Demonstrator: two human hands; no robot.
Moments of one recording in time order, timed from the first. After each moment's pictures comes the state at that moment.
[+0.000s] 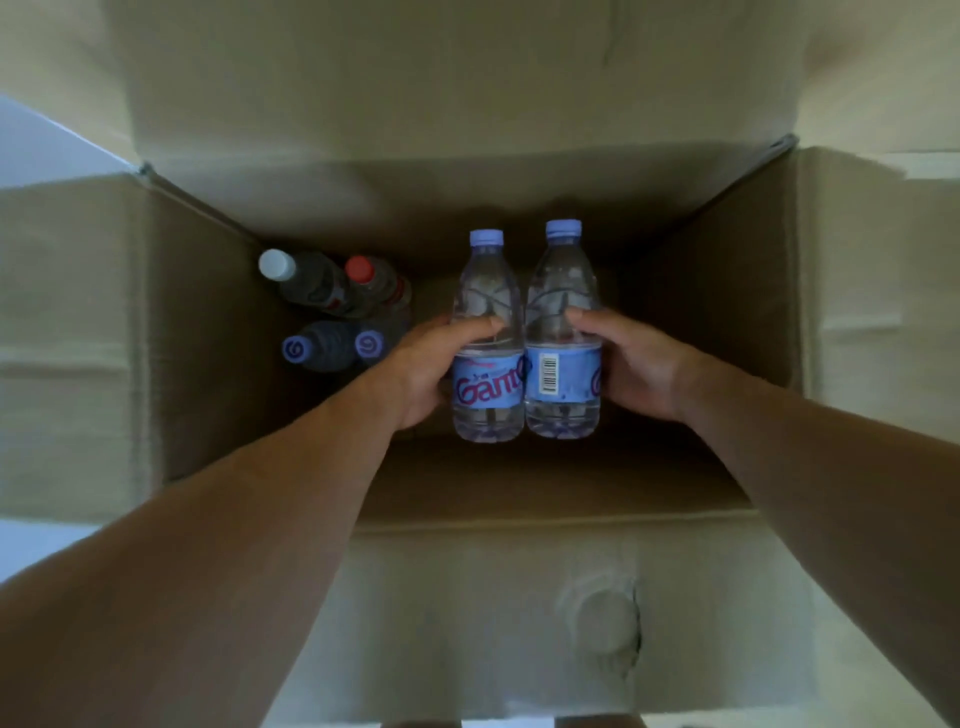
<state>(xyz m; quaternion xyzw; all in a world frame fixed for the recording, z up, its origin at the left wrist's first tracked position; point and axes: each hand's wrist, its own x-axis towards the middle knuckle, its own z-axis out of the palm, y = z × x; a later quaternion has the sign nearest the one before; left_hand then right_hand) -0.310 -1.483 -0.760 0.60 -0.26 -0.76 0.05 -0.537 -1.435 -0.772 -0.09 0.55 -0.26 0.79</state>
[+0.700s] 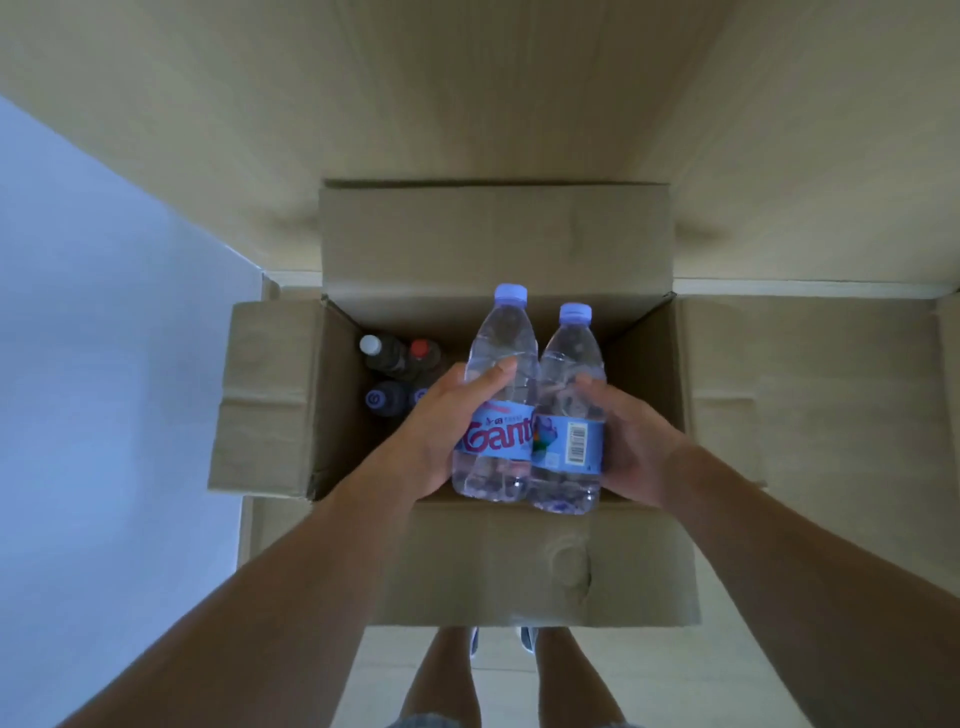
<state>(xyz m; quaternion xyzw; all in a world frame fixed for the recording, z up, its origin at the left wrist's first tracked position) -0.297 -1.462 -0.549 0.54 -0.24 -0.79 0.14 -0.504 -1.407 -0.566 -0.02 0.50 -0.30 0.81</state>
